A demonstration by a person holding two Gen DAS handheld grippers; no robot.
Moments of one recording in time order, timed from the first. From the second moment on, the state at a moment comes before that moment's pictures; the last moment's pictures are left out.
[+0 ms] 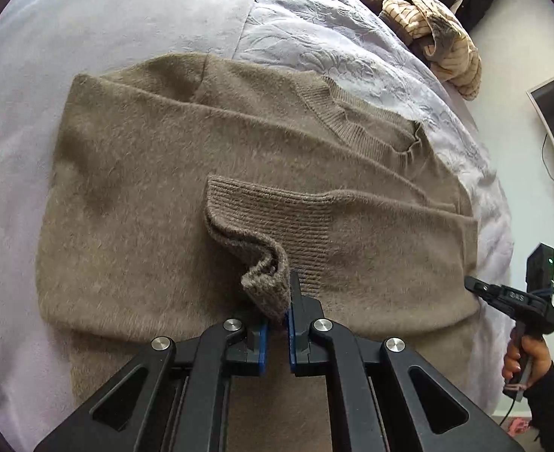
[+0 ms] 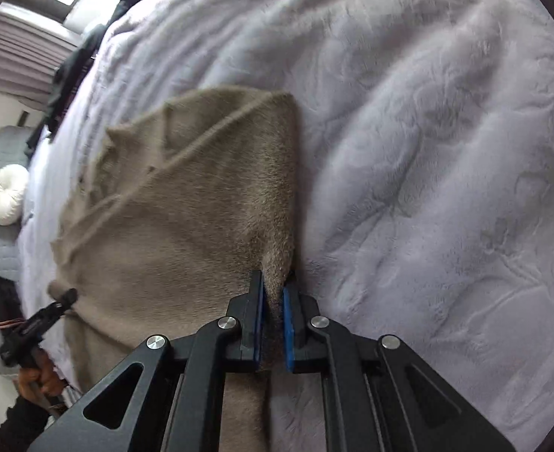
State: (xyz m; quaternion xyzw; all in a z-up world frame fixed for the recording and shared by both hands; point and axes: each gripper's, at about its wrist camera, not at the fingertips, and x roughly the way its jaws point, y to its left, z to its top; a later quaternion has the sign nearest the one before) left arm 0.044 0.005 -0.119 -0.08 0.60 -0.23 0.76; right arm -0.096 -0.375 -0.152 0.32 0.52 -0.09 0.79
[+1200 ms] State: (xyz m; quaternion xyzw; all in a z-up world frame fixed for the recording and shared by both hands) left arm 0.045 -0.009 -0.110 0.07 0.60 -0.17 0.78; right arm -0.147 -0.324 -0.144 0.35 0.52 -0.09 0.77
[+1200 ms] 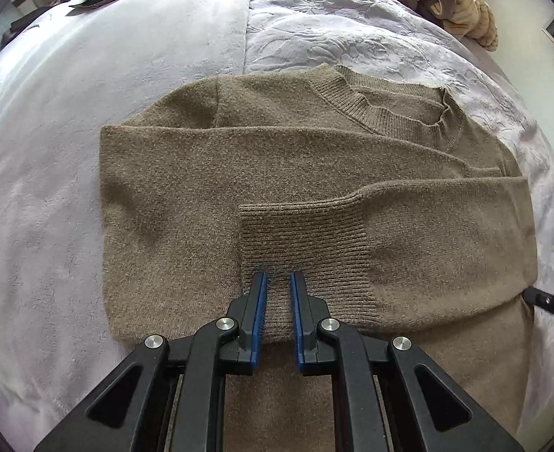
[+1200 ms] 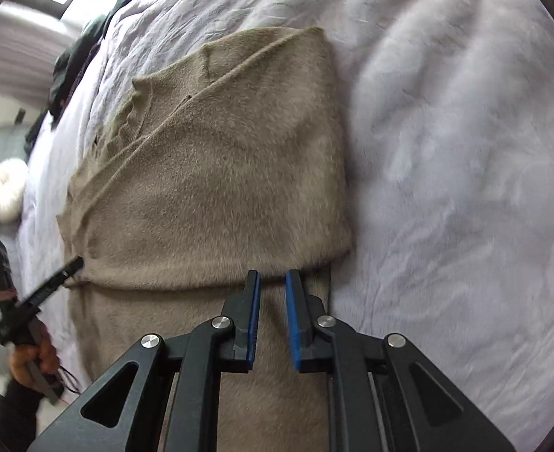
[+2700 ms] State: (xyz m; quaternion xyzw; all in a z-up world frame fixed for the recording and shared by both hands) left arm -0.026 -0.011 -0.069 0.11 0.60 -0.16 0.78; right arm -0.174 -0.266 -0.127 0.39 0.54 -0.03 0.75
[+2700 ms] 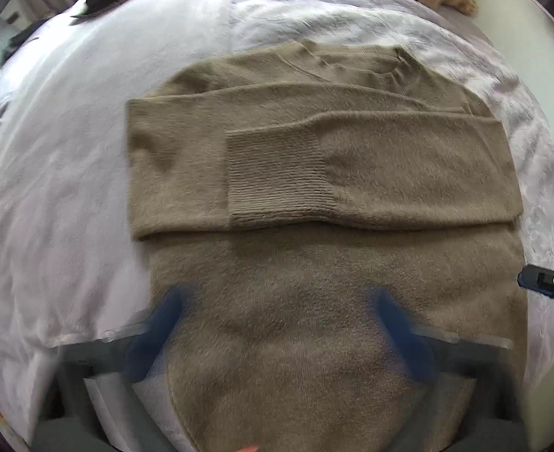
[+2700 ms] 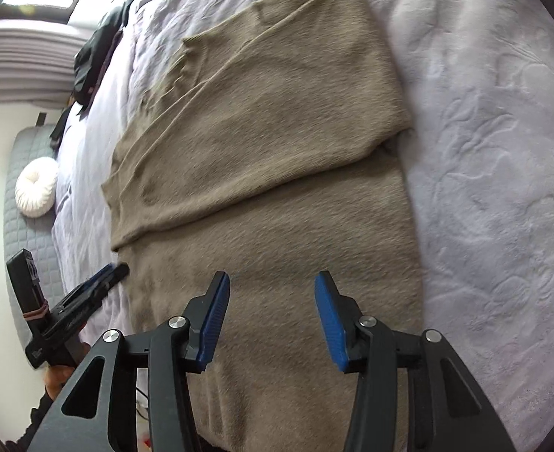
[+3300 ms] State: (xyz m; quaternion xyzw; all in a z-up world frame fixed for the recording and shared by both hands) left arm -0.093 0.047 -0.059 0.05 0.65 -0.07 0.76; right arm -0.173 -0.244 -0.129 0.35 0.58 0.03 0.73
